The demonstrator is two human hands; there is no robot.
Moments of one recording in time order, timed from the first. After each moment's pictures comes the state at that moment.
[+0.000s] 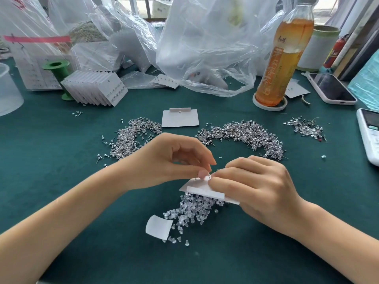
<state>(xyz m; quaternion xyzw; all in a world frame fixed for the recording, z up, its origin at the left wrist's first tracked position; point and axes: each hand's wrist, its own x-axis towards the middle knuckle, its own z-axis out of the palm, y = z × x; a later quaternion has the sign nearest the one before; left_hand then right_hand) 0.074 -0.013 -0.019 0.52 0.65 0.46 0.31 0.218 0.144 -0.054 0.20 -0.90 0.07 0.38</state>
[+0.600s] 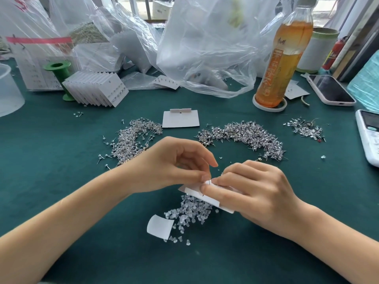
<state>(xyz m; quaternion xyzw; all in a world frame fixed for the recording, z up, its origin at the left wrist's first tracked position) 0.078 -0.014 -0.021 0.49 0.66 0.46 0.35 0.218 0.142 -0.058 0.23 -0.90 0.01 0.38</state>
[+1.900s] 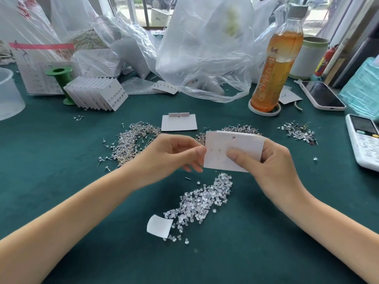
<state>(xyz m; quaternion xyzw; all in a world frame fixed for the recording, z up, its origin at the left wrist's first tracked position) 0.077 -0.005 -0.025 0.41 0.69 0.51 0.31 0.214 0.149 -0.039 -0.15 -0.73 0.60 0.28</state>
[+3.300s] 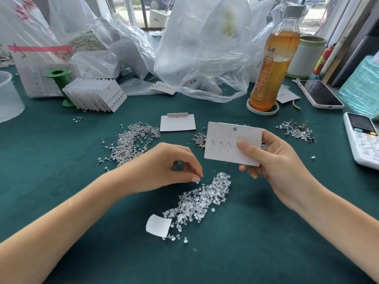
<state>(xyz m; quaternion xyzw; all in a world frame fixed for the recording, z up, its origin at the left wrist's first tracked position) 0.068 -0.014 -0.032 0.56 0.73 0.33 0.22 0.217 0.162 -0.034 -0.17 -0.64 0.73 0.20</state>
